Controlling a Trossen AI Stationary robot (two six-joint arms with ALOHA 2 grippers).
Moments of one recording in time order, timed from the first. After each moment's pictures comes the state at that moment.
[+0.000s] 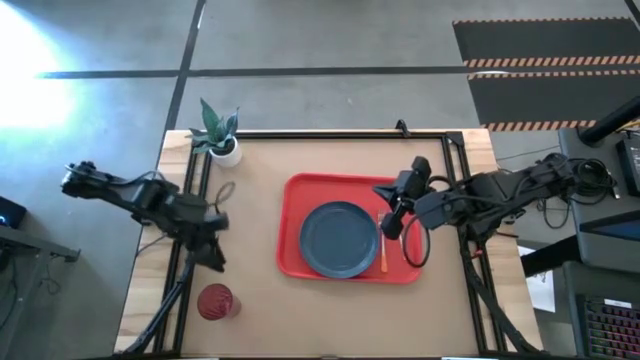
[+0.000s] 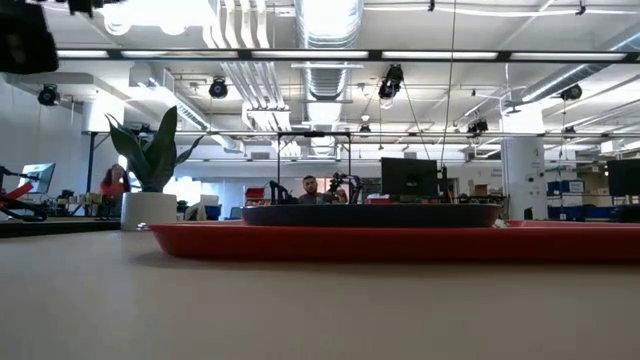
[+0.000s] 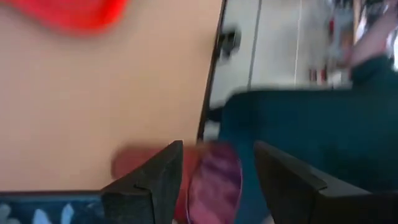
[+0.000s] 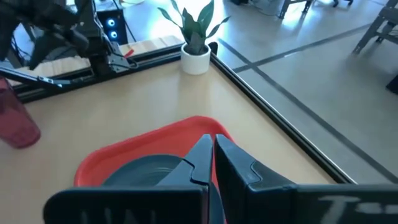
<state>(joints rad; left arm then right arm) -0.30 0.69 0.74 -0.76 0.43 -0.96 0.34 1.30 1.46 -0.84 0.73 0.46</state>
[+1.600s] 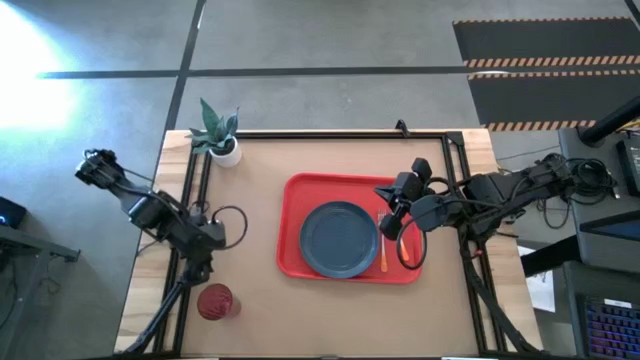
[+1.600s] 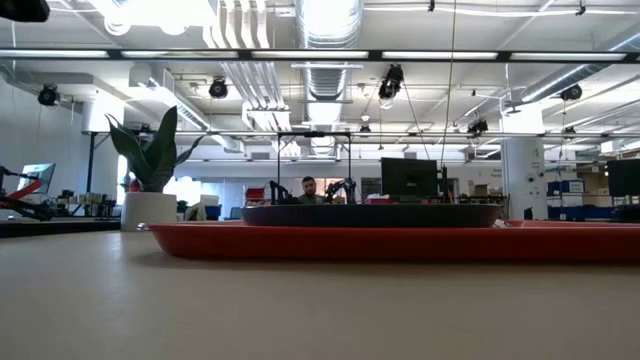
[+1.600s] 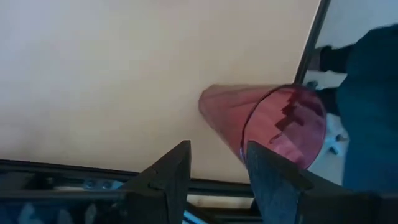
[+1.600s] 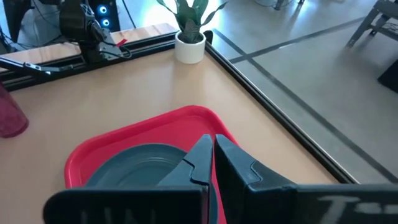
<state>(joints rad) -0.60 1.06 1.17 -1.31 0.13 -0.94 0.34 1.31 1.45 -0.89 0.73 0.49</state>
